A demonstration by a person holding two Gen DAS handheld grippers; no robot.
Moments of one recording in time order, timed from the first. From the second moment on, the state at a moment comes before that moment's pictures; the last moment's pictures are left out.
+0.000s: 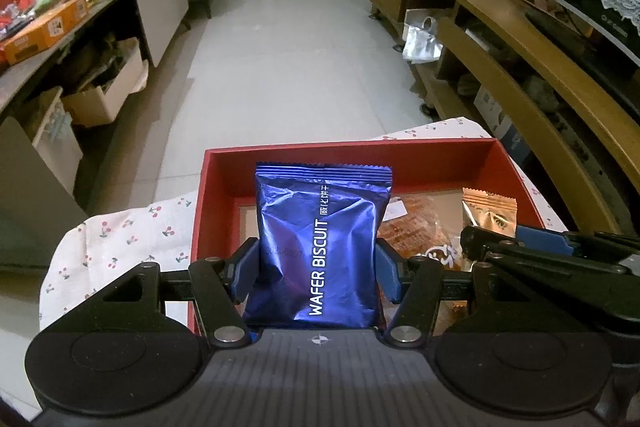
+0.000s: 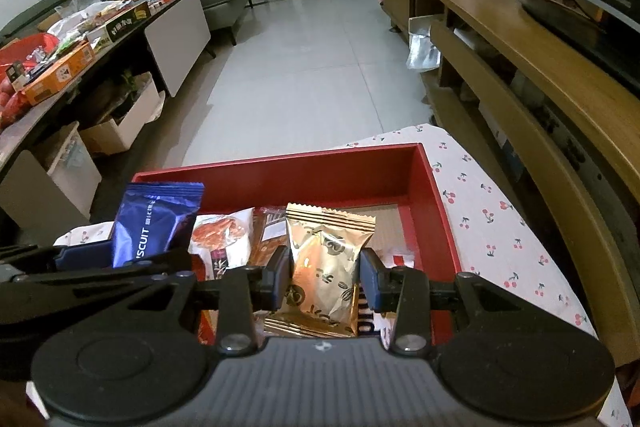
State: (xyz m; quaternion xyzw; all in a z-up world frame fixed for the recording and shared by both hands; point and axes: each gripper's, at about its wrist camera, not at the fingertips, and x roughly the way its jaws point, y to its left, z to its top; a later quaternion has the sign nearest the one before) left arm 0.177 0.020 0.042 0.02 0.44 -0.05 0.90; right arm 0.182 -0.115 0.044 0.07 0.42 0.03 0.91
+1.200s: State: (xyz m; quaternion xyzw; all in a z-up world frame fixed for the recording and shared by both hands) left arm 0.195 0.023 0.012 0.02 0.47 -0.02 0.88; right arm 0.202 -0.095 0.017 0.01 0.43 0.03 0.90
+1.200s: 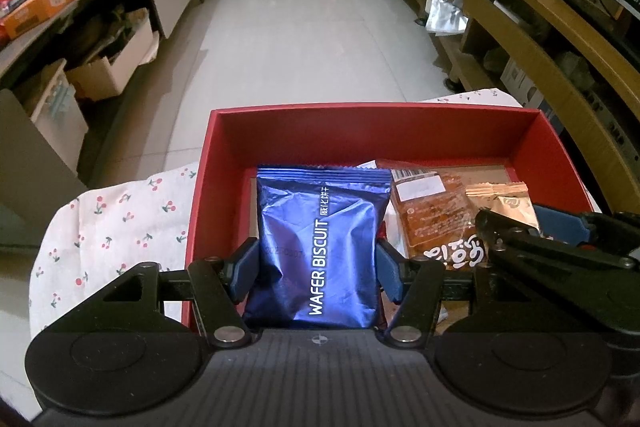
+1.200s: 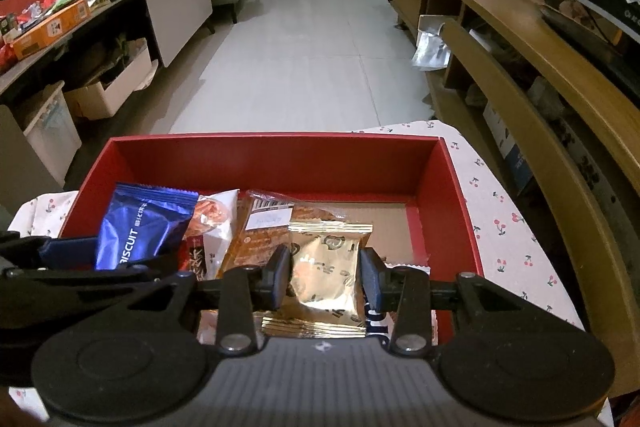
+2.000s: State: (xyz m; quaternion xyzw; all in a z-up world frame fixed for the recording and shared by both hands) left arm 0.180 0.032 0.029 0.02 0.45 -0.02 0.89; right arm 0.193 -0.104 0.034 0.02 0.41 0.02 0.91
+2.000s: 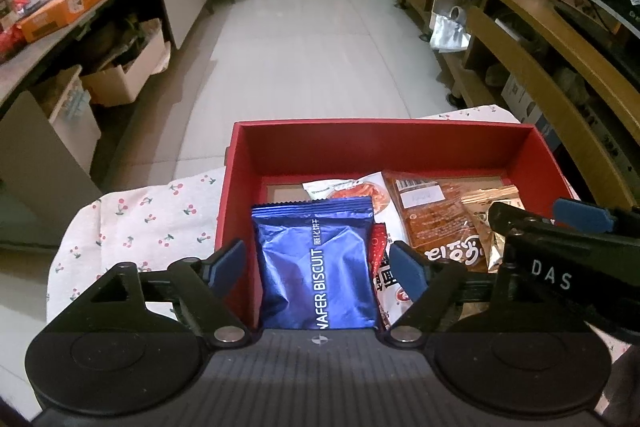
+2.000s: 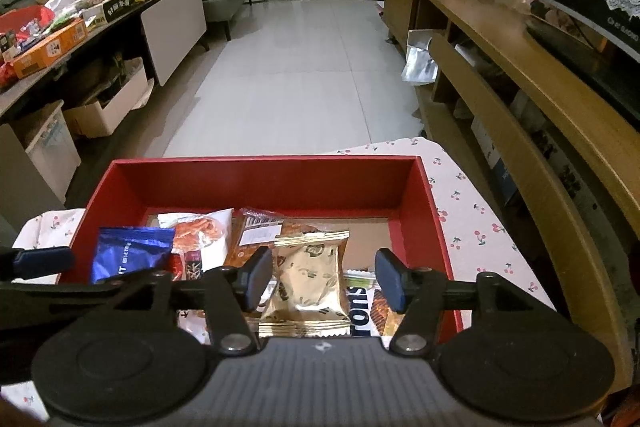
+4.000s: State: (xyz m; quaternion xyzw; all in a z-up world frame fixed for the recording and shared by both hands) left arm 0.095 -0.008 -0.033 -0.04 0.57 -0.11 0.81; right arm 0.121 -0.189 -0.014 0.08 0.53 0.00 0.84
